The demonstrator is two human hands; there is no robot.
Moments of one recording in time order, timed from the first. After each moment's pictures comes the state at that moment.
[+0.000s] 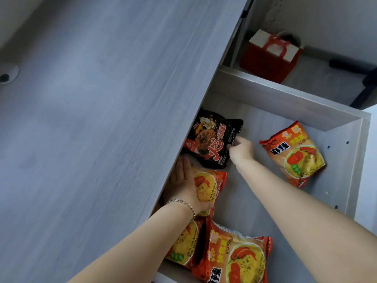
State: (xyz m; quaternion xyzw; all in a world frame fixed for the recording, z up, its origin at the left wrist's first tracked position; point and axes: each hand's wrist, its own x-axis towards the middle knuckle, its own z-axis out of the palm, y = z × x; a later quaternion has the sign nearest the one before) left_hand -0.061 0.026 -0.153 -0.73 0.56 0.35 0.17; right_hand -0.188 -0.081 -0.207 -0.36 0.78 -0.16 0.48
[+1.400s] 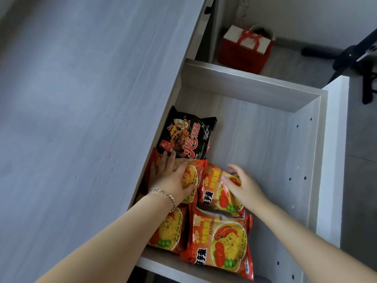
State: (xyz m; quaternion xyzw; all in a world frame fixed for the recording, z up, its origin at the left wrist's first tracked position) left_hand -0.066 0.030 -0.152 -0.65 0.67 0.30 0.20; right_hand -0.271 0.043 -0.188 -0.55 0.66 -0.10 0.51
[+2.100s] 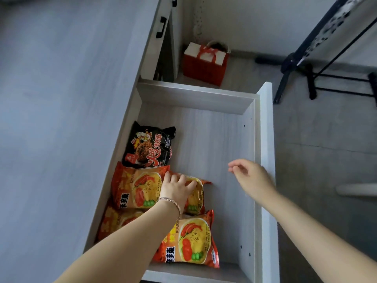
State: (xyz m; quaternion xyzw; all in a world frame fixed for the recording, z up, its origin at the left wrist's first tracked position) left_hand -0.155 0.039 -0.151 -0.45 0.80 0.16 0.37; right_hand -0.348 0.049 -0.119 -0.48 0.74 -0.17 0.44
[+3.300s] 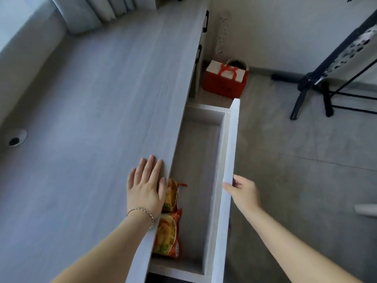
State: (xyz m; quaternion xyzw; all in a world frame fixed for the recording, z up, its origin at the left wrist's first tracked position) left_hand 0.004 0.023 -0.089 -0.71 0.69 0.13 -0.01; right_hand -0.231 0.035 -0.088 -0.34 0.77 -0.25 0.47
